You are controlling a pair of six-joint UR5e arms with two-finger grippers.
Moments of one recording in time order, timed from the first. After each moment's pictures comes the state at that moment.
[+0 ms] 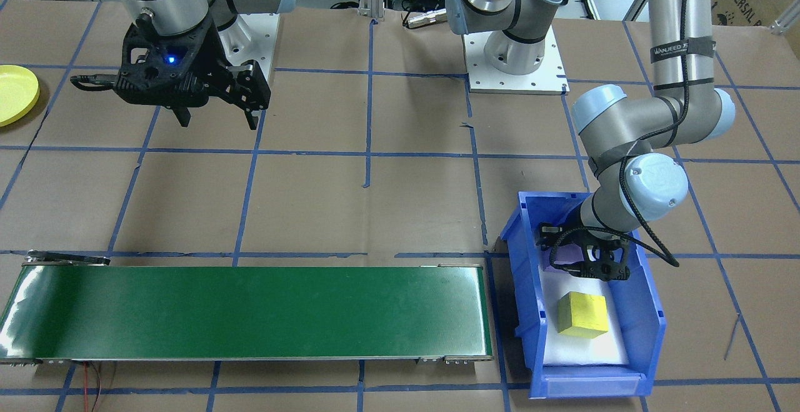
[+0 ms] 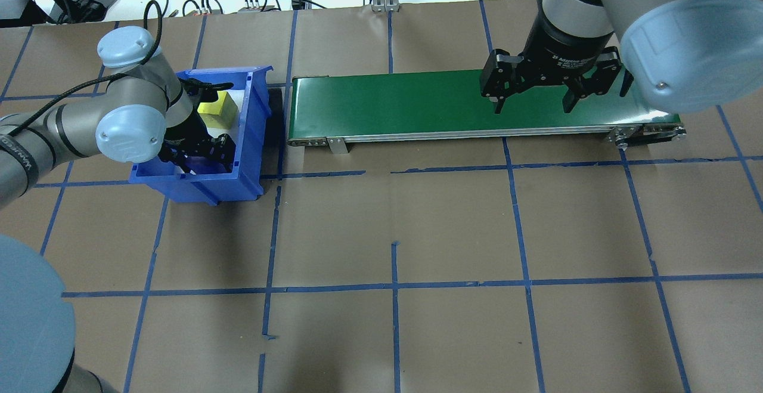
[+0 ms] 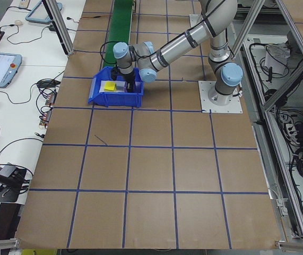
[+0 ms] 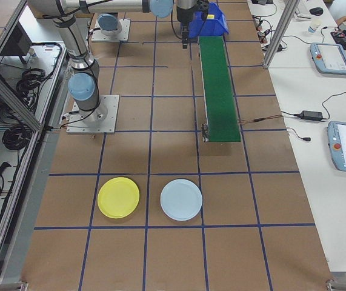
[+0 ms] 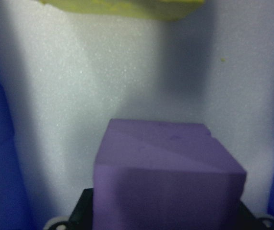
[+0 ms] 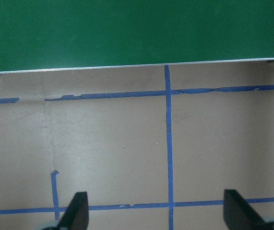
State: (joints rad) left arm -1.37 -1.95 -1.82 -1.05 1.62 0.27; right arm 1.66 -1.58 1.61 -1.65 -1.57 0.13
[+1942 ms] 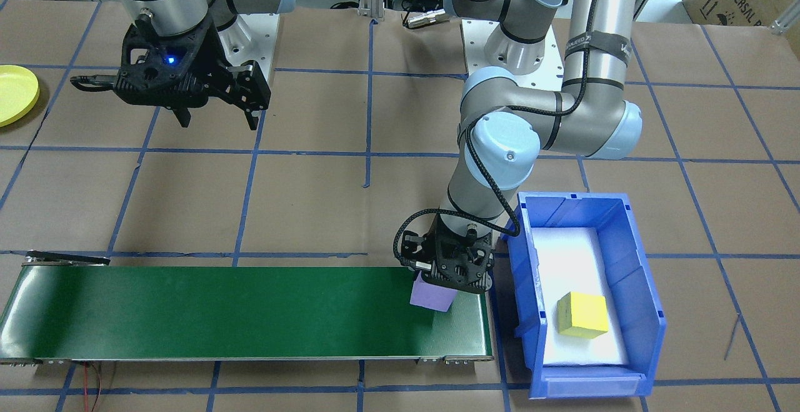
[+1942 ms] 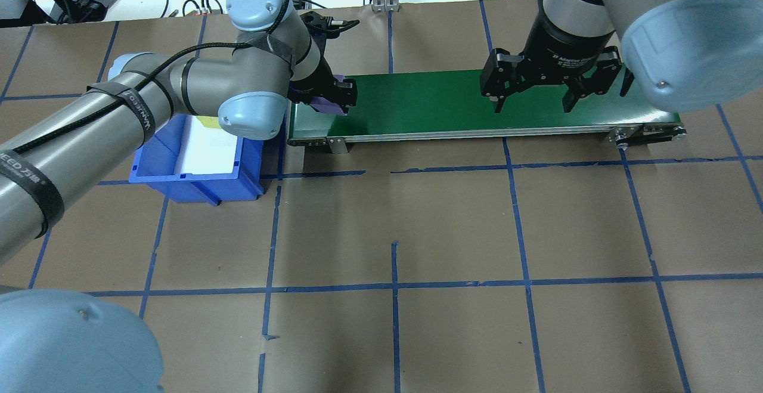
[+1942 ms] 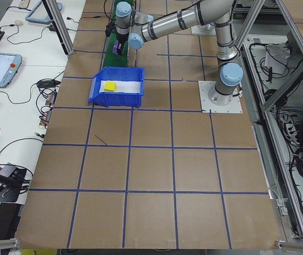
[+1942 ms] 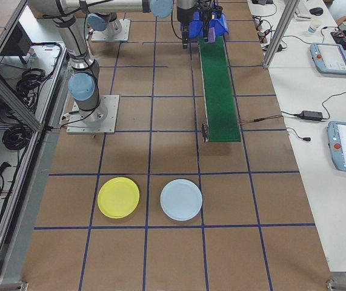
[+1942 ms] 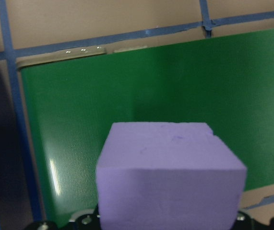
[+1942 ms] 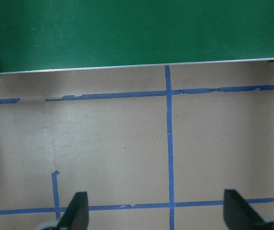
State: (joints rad) left arm -1.73 -2.03 -1.63 -0.86 1.47 0.01; right arm 1.66 -1.58 1.61 -1.65 -1.57 0.13
